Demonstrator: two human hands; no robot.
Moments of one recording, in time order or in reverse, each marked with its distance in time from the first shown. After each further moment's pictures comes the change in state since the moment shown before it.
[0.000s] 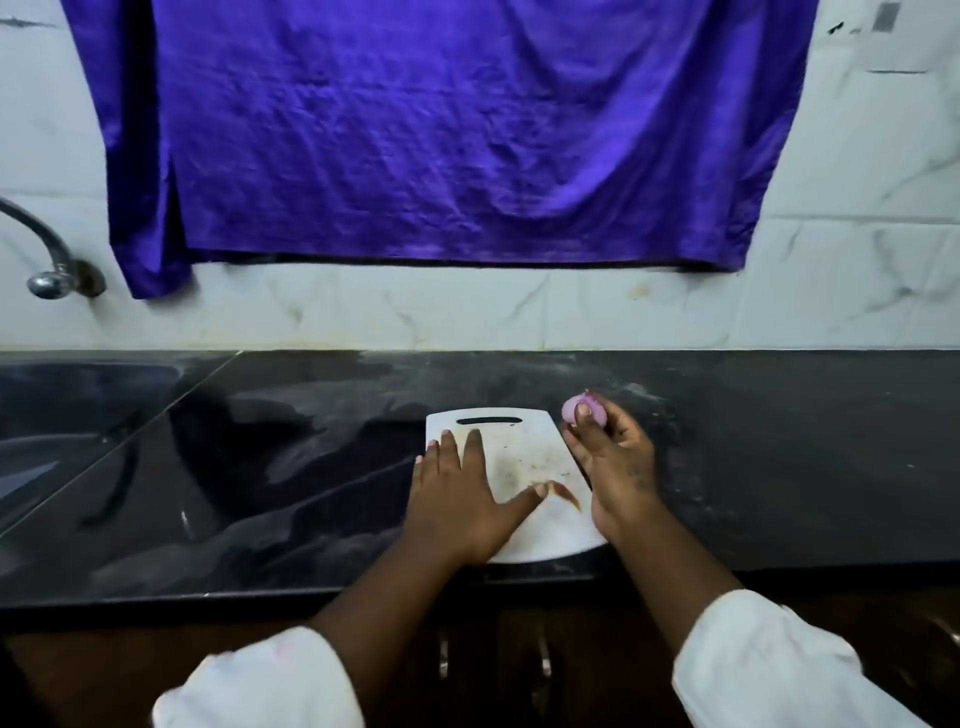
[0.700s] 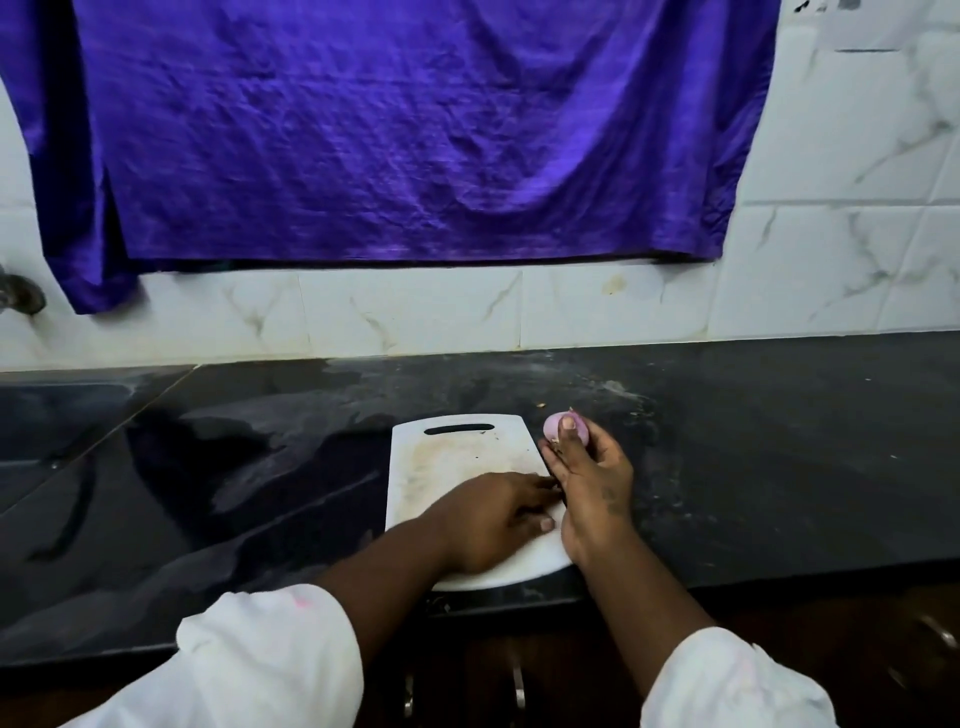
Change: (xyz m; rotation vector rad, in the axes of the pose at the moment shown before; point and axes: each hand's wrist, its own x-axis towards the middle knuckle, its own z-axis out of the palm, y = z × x) left_hand 0.049 0.021 0.025 -0.001 -0.244 0.621; right_hand 0.036 0.035 -0.014 0.175 0.132 -0.090
